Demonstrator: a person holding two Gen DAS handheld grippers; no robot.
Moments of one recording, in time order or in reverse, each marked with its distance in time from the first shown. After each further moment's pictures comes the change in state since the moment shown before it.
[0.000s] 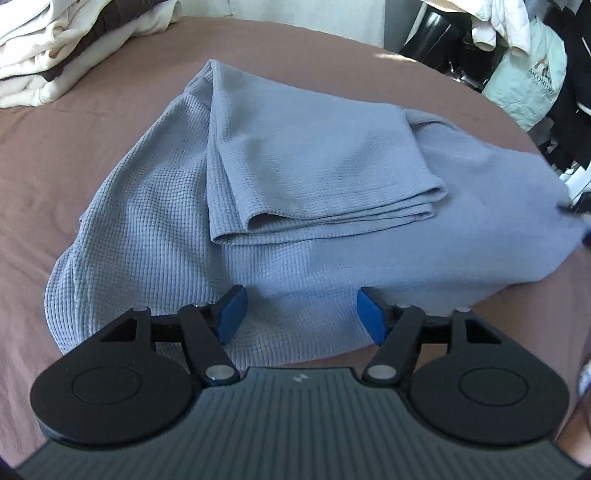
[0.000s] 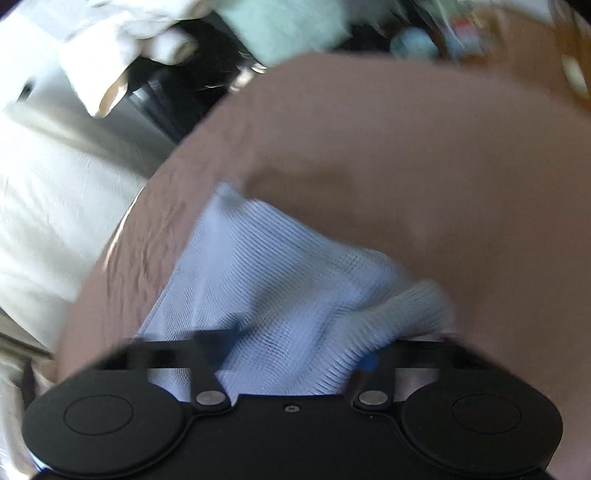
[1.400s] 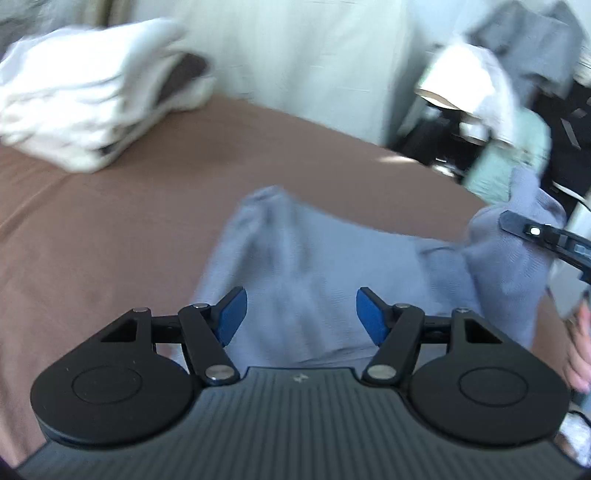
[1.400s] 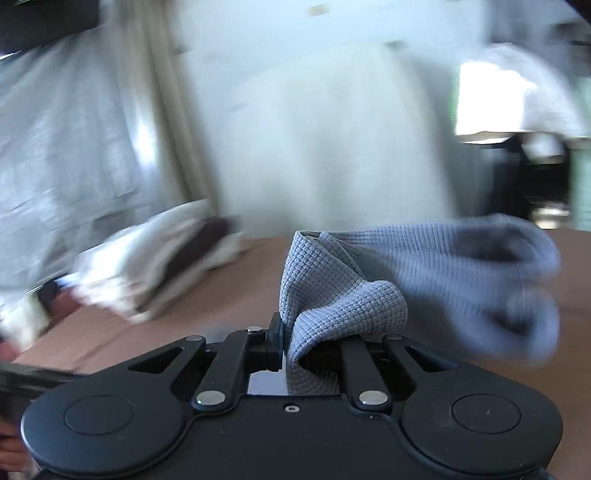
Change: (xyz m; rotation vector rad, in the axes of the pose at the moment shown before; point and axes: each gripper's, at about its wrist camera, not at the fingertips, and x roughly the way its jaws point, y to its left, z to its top) left arm -0.066 0.104 0.042 -0.184 -0.202 -0.062; right arm -0.077 0.253 -0.168 -0.754 -0.126 0.587
